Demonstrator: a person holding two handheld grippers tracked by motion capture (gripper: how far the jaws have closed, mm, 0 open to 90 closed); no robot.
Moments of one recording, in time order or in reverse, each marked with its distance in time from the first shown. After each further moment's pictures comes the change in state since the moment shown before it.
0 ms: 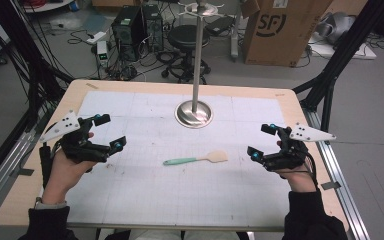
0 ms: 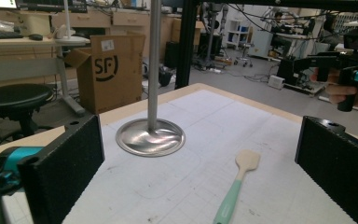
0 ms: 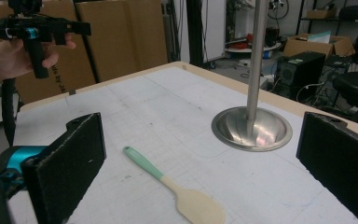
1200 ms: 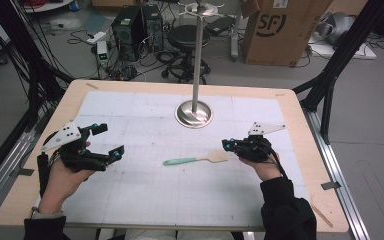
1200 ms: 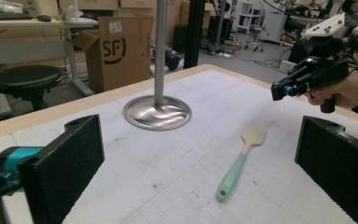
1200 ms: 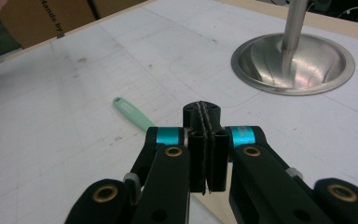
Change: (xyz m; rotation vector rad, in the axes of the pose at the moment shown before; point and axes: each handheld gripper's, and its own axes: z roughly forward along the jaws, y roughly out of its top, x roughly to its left) left arm -0.006 -0.019 -0.013 0.066 0.047 -0.001; right arm -0.011 -0.036 0.084 0.266 0.050 0.074
